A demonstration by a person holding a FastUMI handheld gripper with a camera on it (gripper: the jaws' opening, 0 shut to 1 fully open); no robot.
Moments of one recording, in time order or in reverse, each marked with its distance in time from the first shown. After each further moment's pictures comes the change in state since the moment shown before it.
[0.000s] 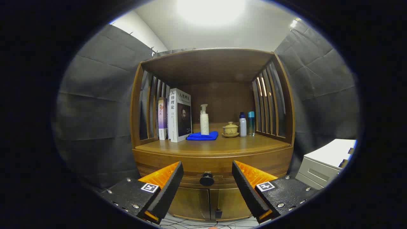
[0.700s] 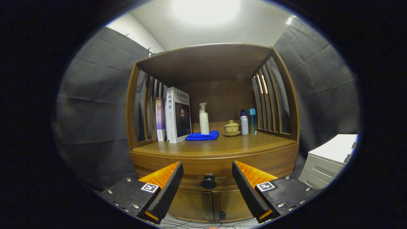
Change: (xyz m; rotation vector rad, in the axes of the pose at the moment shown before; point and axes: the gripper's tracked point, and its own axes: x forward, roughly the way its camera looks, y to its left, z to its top) arm 0.037 -0.001 -0.017 0.041 0.001 -0.020
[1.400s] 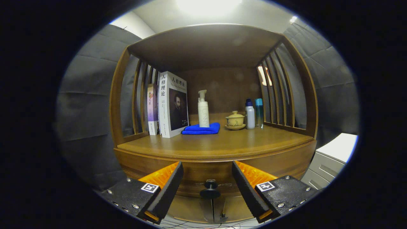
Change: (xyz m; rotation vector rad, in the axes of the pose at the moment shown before) arm 0.070 0.015 -0.038 -0.036 0.092 0.012
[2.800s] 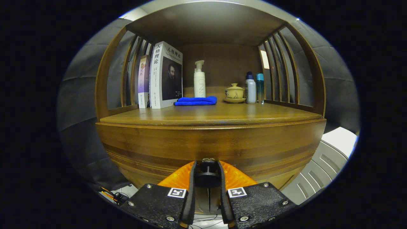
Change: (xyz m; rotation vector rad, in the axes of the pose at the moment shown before) arm 0.010 -0.008 -0.069 -0.014 0.173 -0.064
